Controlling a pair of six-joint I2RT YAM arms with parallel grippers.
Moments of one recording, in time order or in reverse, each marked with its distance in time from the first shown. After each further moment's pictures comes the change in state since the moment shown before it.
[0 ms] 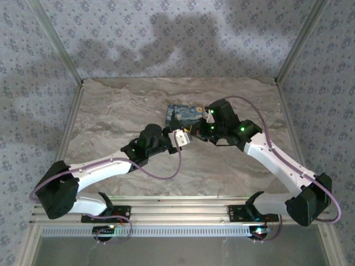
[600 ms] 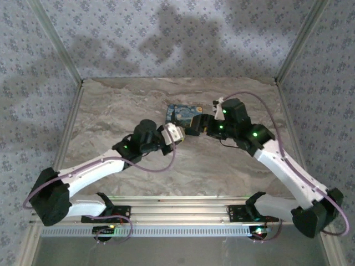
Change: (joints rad) left arm 0.113 -0.099 0.035 -0.240 0.178 -0.212; right arm -0.054 -0.166 -0.042 0.088 0.043 -0.168
